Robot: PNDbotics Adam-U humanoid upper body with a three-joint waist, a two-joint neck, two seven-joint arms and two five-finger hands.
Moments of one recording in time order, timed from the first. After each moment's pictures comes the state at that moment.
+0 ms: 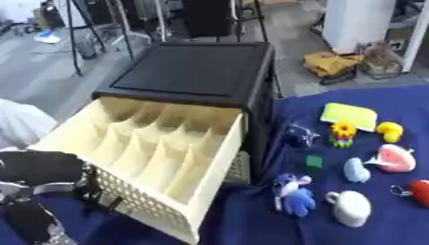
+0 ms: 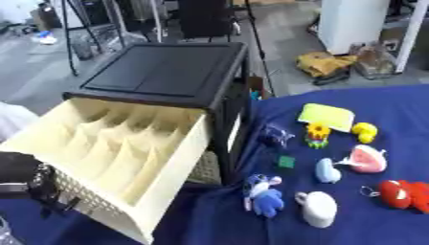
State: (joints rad) left arm -0.28 1.00 -0.22 -1.99 -0.45 -0.16 -0.86; right arm -0.57 -0.32 -0.05 -1.99 0.09 -0.22 -0.30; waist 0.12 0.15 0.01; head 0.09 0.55
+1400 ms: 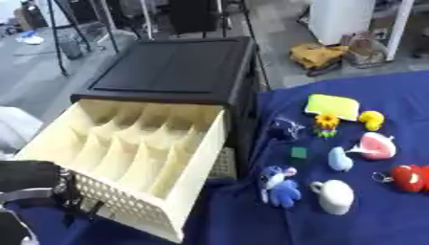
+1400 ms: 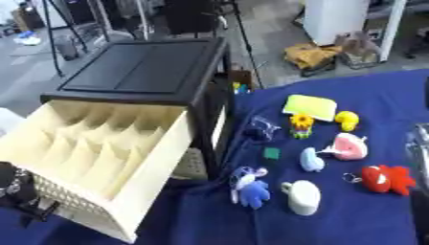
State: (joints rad) left arm -0.22 1.00 -0.20 -2.00 -0.36 -0.10 -0.89; right arm -0.57 -0.32 -0.05 -1.99 0.09 -0.21 -0.30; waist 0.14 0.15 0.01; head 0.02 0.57
